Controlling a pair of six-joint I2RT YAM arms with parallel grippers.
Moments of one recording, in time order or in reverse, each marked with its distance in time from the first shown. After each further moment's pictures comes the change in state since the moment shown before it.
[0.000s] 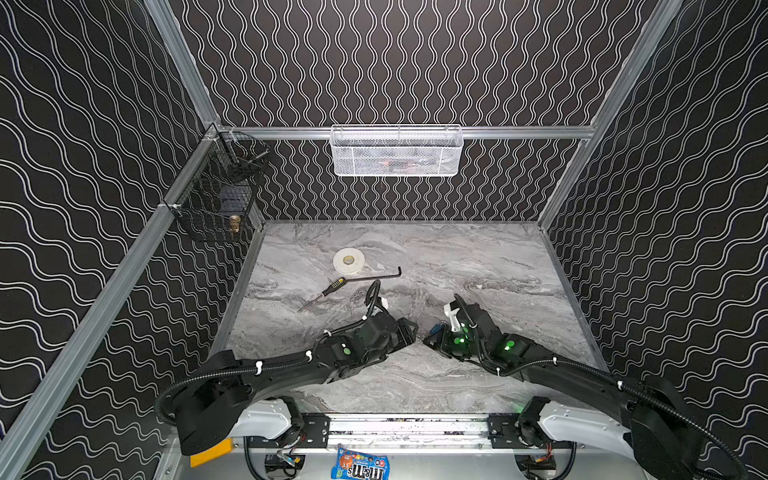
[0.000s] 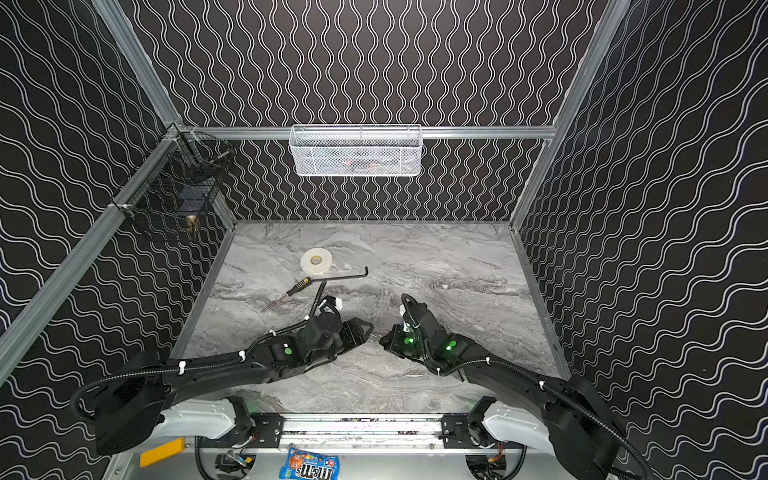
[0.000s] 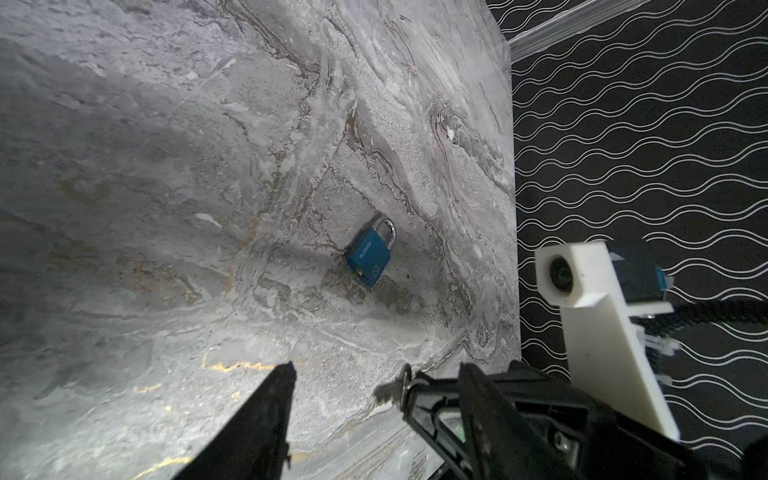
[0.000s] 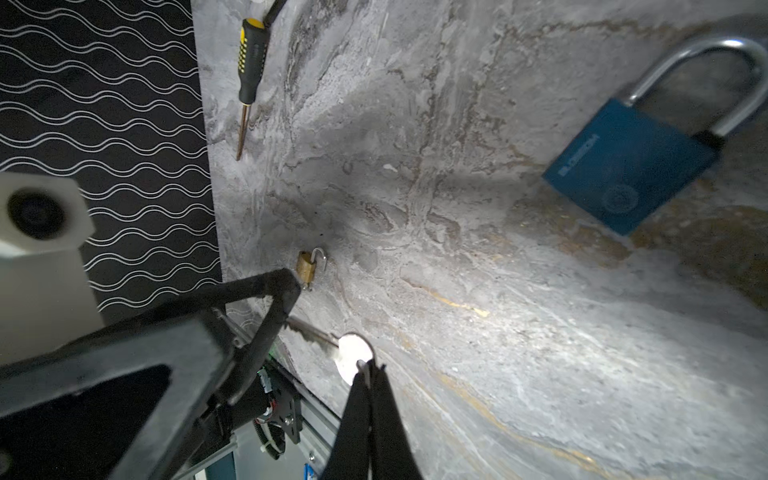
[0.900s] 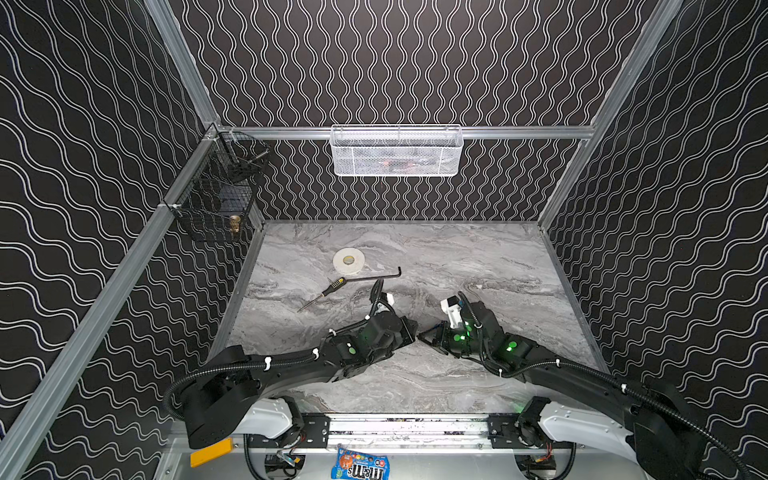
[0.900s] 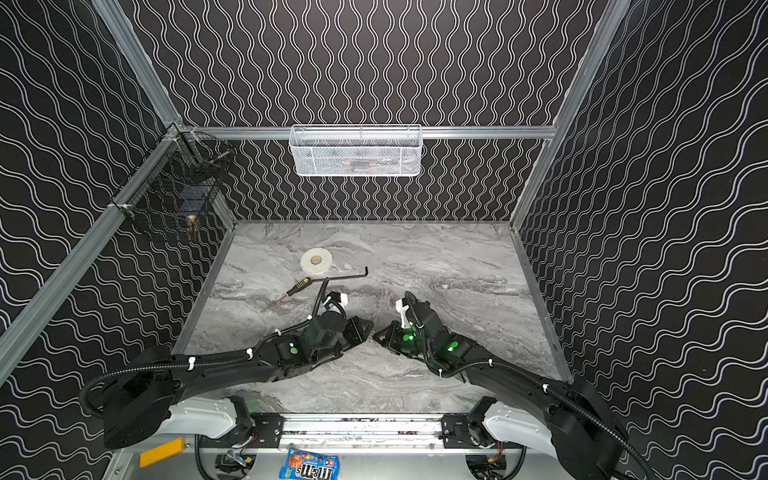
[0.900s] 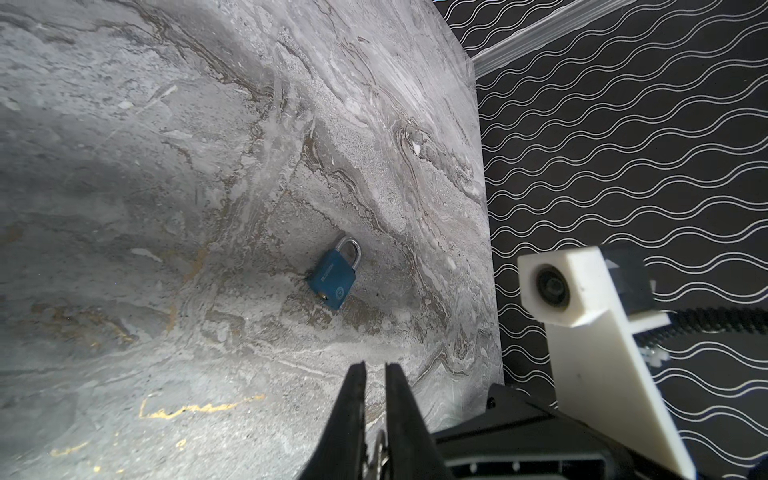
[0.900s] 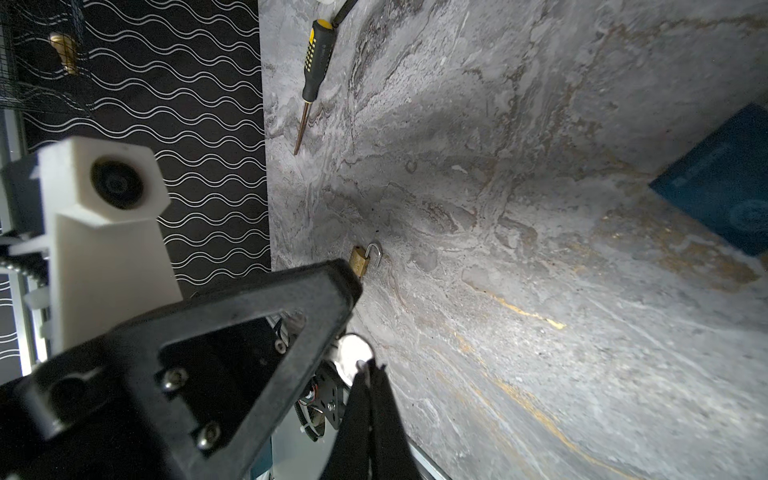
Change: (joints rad) left arm -0.015 0.036 0.020 0.098 -0.030 0.025; right arm -0.001 -0.014 -0.006 0.105 -0.072 0.033
